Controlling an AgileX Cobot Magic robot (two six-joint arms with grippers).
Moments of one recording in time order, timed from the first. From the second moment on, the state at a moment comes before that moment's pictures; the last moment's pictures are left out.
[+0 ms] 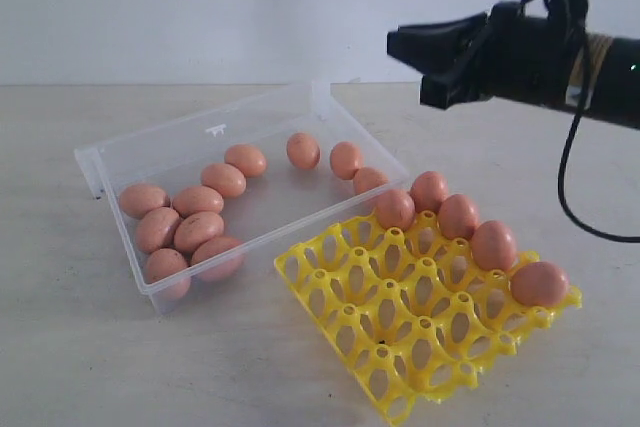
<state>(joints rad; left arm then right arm) -0.09 0.00 0.00 0.10 0.31 0.13 0.17 1.61 -0.83 -1.00 -0.92 0.77</state>
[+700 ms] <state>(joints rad) -0.09 0.00 0.00 0.10 0.31 0.13 0.85 1.73 -1.49 -0.57 0.75 0.26</state>
